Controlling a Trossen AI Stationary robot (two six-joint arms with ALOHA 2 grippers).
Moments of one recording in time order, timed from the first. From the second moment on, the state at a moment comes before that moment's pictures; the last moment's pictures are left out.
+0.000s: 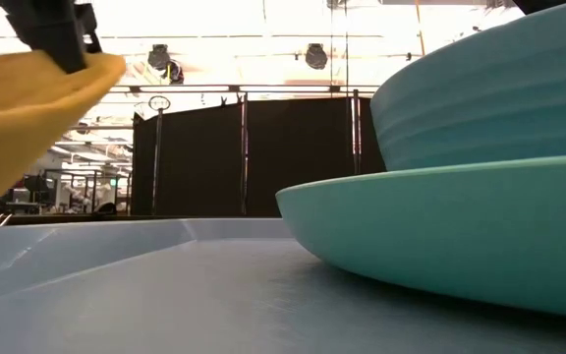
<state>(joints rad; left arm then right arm) -0.53 1.40 1.03 -0.68 -0.17 -0.83 0.71 0.19 0.02 0.62 0.63 -0.04</state>
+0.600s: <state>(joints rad) -0.36 1.40 1.03 -0.57 -0.11 -0.74 0.71 0.19 0.01 0.62 0.63 -0.04</state>
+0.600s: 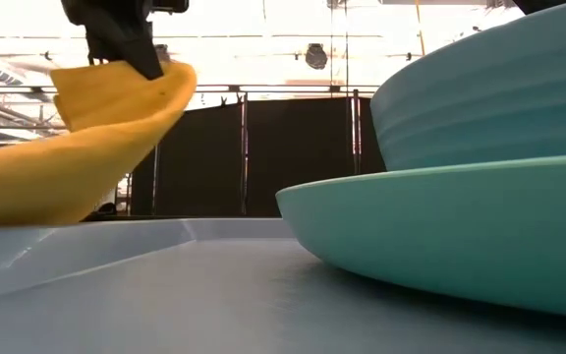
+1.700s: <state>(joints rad) -0.16 1.40 1.03 -0.52 -0.07 -0.83 0.71 0.19 0.01 0.62 0.63 -0.04</state>
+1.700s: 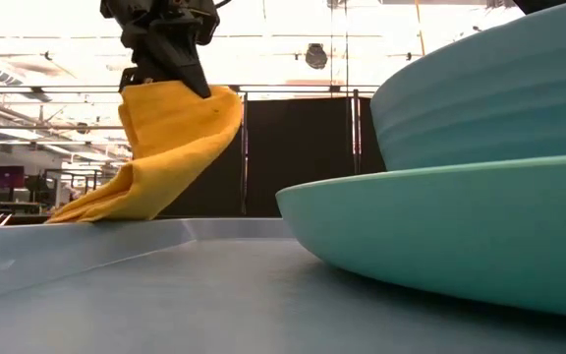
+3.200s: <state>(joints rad) -0.45 1.68 1.03 -0.20 -0.08 -0.81 0.71 0.19 0.01 0.62 0.63 -0.04</state>
